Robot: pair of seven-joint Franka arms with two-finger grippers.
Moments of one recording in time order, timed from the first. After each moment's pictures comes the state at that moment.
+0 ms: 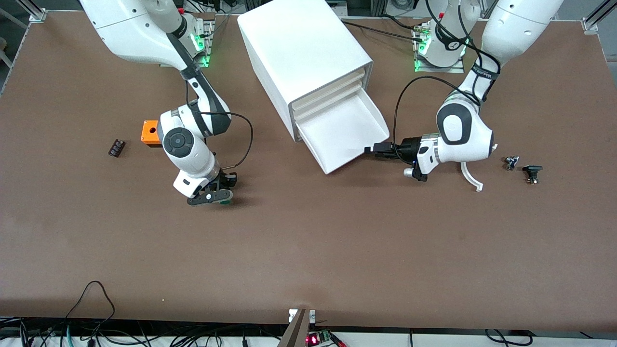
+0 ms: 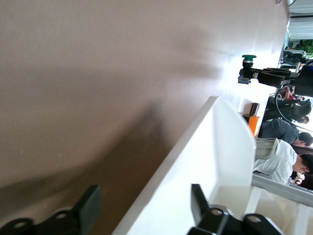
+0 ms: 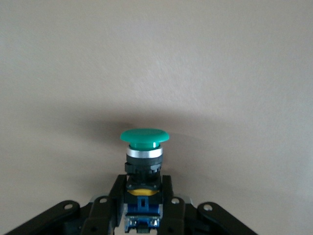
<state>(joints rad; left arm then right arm) 0.00 0.42 -0.28 -2.16 -1.20 2.22 0.65 0.33 0.56 0.06 -1.85 -0.08 2.46 0.22</state>
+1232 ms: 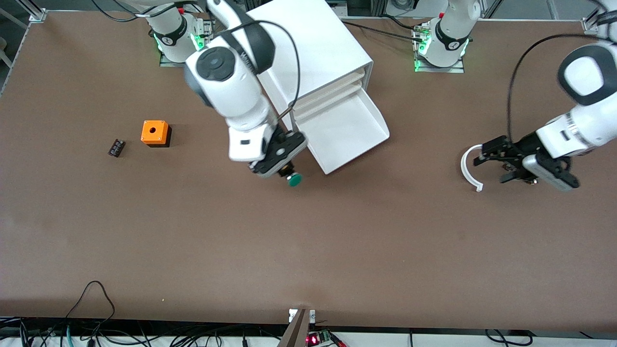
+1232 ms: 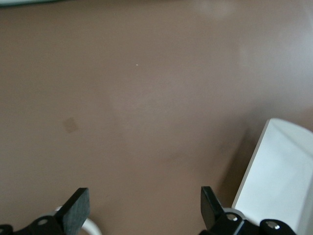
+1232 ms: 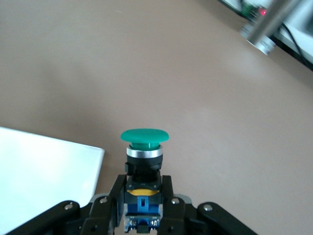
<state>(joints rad) 0.23 0.09 -0.17 -1.87 -0.39 2.02 0.64 0.44 0.50 0.29 -1.41 -0.08 2.20 -0.07</state>
